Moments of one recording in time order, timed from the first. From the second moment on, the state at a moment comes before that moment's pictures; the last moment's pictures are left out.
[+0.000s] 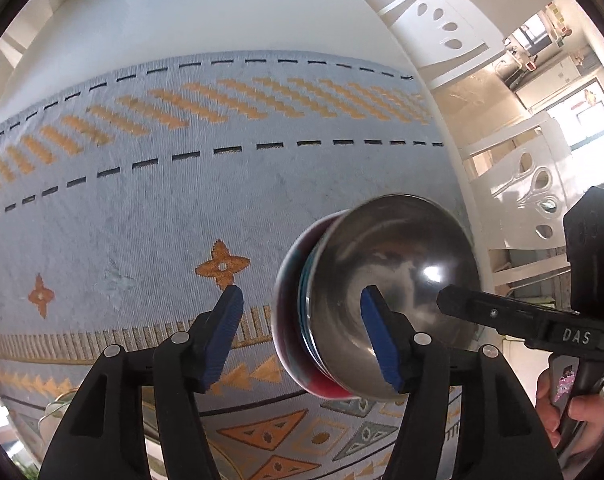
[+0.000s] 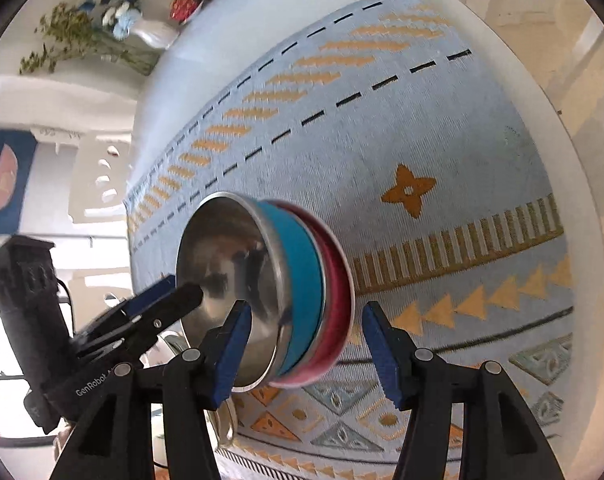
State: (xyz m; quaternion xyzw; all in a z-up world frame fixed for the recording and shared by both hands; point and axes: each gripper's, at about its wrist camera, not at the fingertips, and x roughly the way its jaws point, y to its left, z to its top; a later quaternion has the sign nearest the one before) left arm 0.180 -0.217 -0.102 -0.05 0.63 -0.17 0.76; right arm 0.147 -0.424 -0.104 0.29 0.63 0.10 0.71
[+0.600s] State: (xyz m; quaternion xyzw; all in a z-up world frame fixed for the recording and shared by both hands) left arm 0.178 -0.227 -0.143 -0.11 0.64 -0.17 0.74; right arm 0.159 -0.431 -0.170 0.39 0.63 0.11 0.67
